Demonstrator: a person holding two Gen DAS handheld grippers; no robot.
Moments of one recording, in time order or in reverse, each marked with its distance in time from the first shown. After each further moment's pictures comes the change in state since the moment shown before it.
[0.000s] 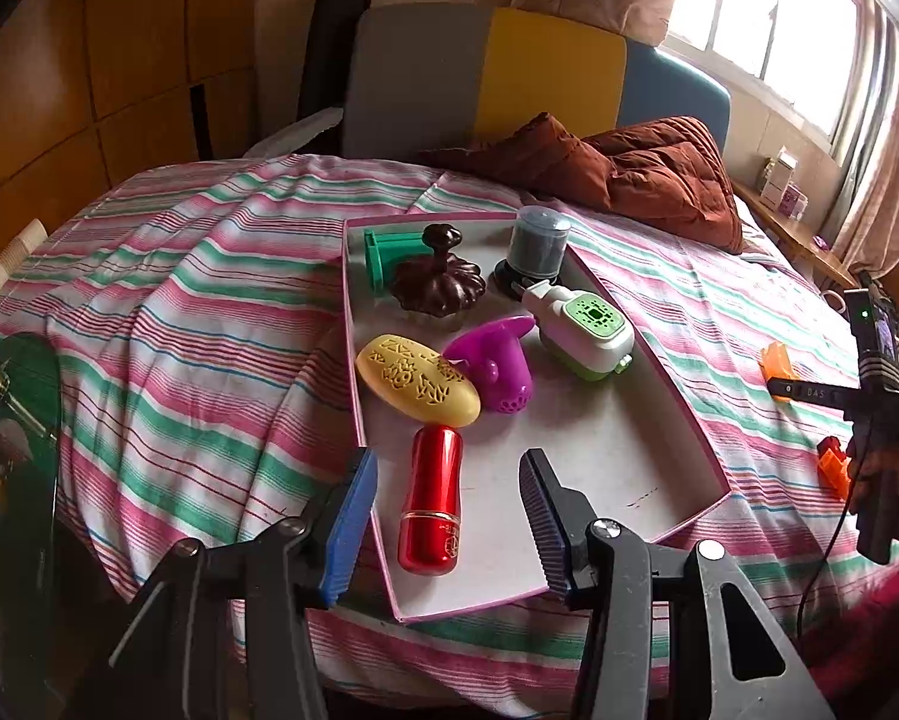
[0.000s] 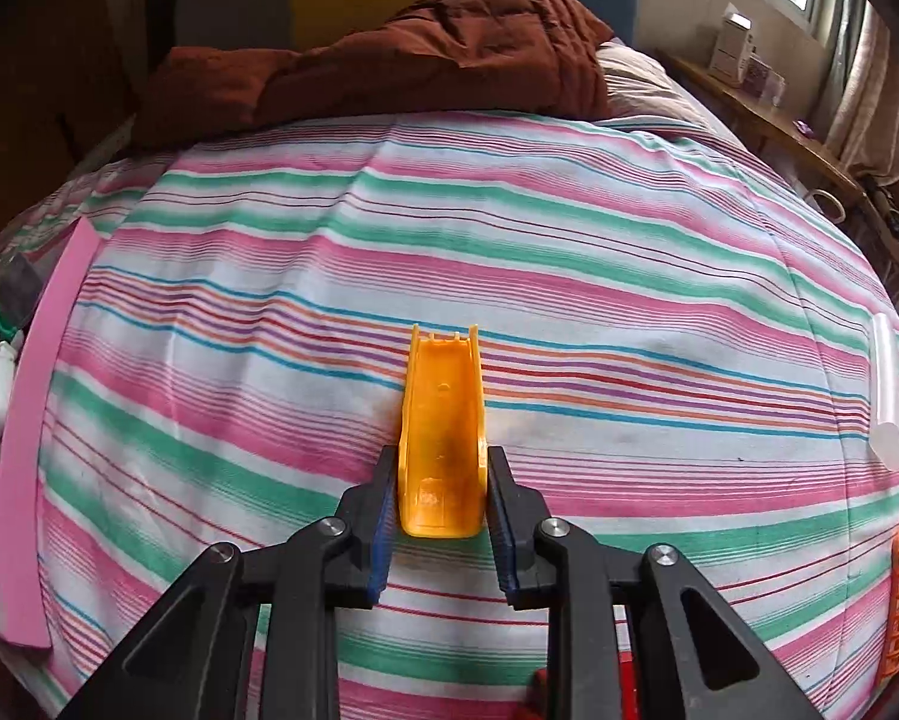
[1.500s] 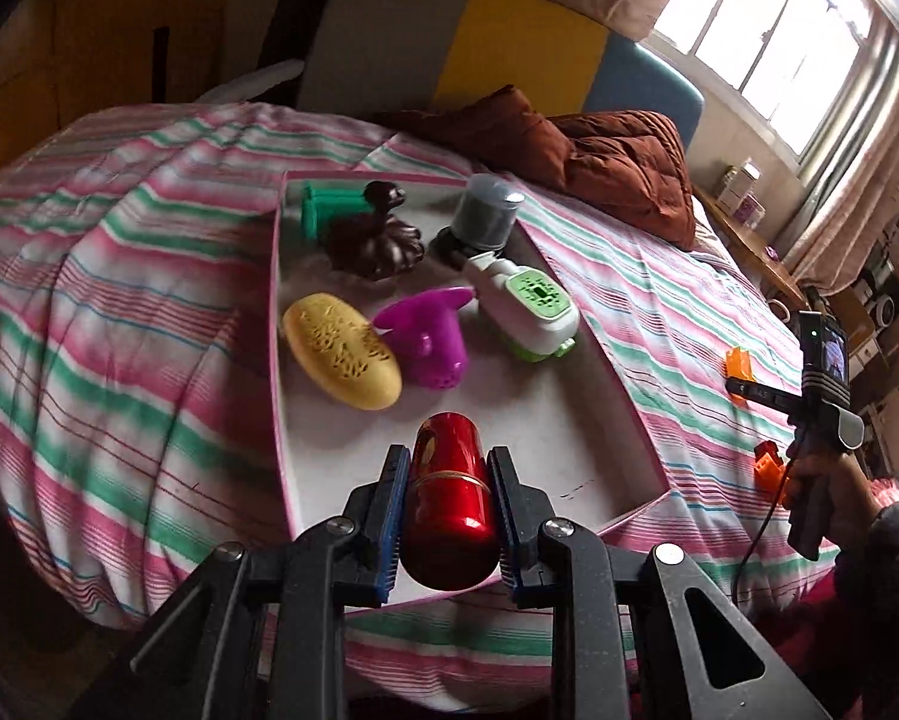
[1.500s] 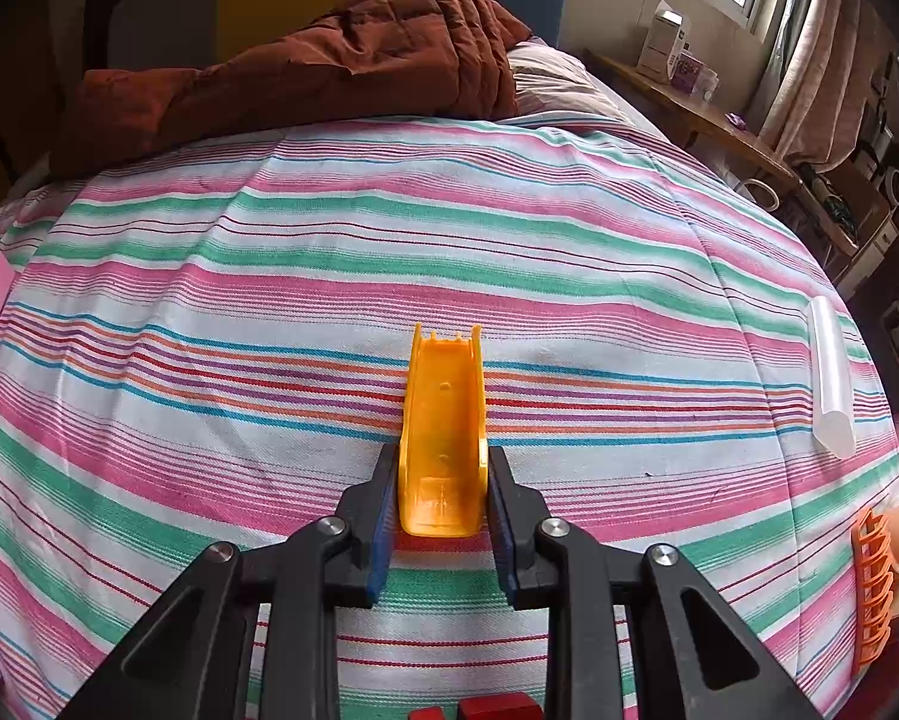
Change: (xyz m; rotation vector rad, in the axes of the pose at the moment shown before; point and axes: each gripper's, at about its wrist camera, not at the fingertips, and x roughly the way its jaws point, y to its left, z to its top) left arm 0.021 0.002 0.003 -0.083 0.100 -0.189; right arm 0.007 -0.036 0.004 0.083 -0.029 -0.185
